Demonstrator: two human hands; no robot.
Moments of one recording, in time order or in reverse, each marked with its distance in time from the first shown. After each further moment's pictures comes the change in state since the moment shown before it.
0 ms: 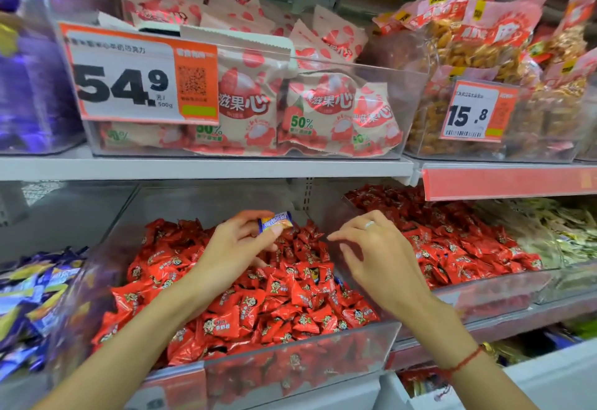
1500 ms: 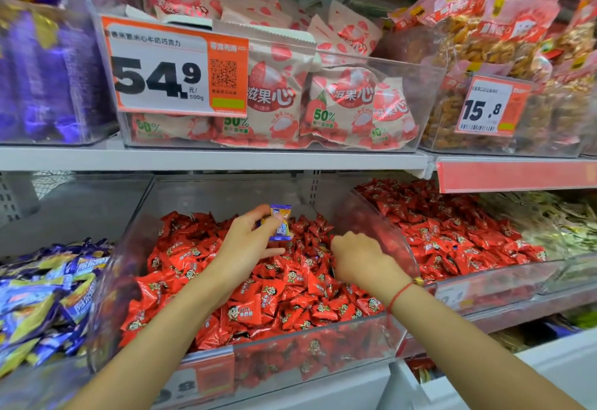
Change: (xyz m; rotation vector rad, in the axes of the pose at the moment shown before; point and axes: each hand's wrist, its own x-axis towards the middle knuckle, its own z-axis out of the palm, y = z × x) left_hand -0.001 -0.002 -0.005 -0.083 0.017 -0.078; right_hand 0.034 -0.045 0.025 -0.342 -0.855 0.292
